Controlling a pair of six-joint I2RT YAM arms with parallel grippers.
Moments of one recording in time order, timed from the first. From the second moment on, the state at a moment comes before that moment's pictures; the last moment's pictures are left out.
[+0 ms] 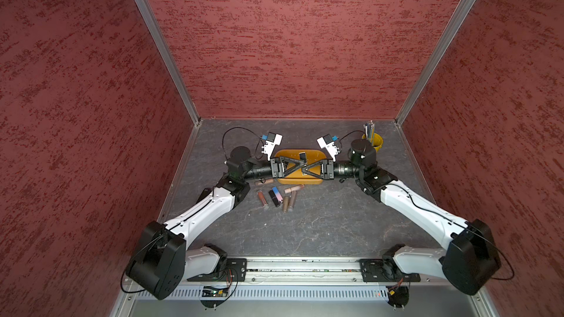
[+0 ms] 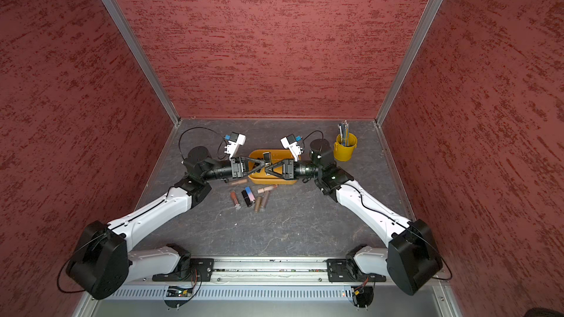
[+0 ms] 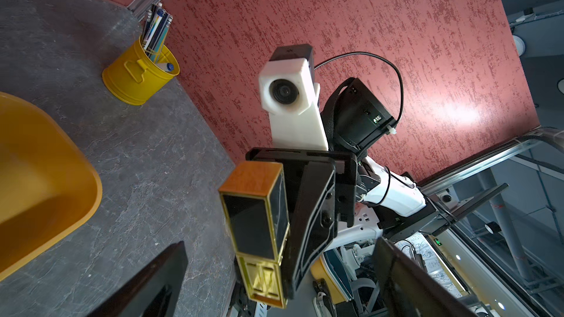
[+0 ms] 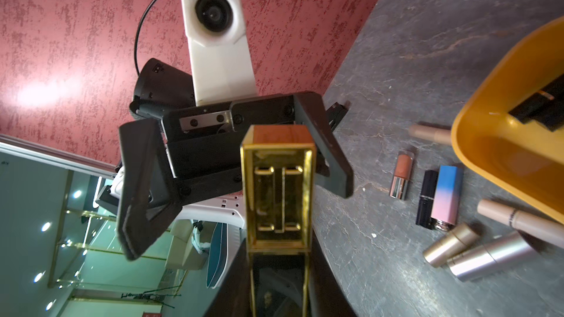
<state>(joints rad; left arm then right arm) -0.46 1.25 0.74 0.56 0.93 -1.01 0.52 1.29 0.91 0.15 -0.96 0.85</state>
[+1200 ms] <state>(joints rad) -0.48 1.33 0.78 0.62 0.94 -1.04 0.52 1.29 0.82 0.36 -1.05 0.97</state>
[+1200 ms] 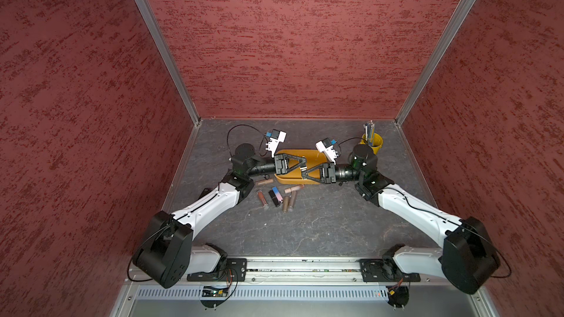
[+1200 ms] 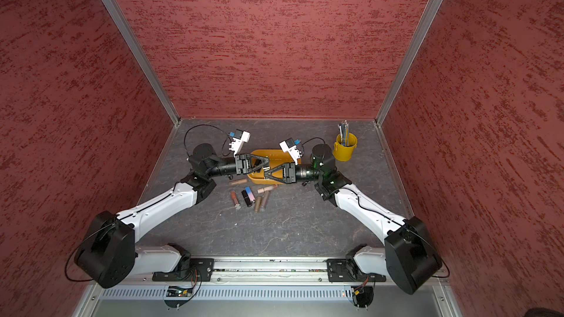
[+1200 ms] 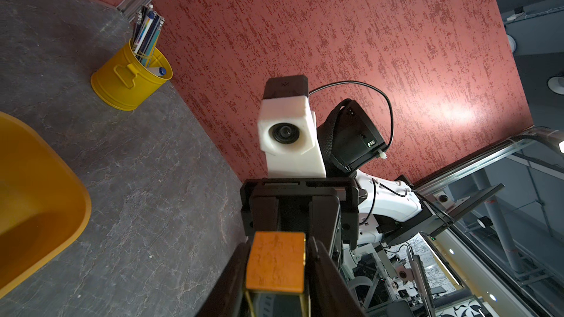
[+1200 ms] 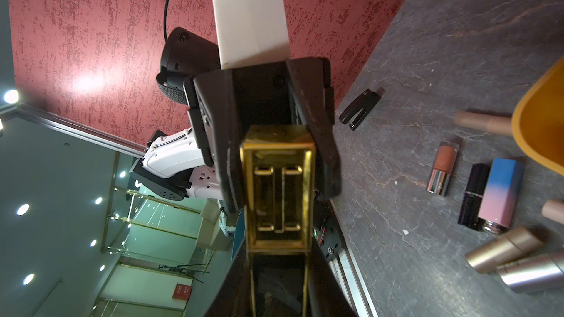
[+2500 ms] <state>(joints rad) -0.48 1.62 1.39 -0.47 0.57 -0.51 0.46 1.18 0.99 -0.41 -0.57 0.54</state>
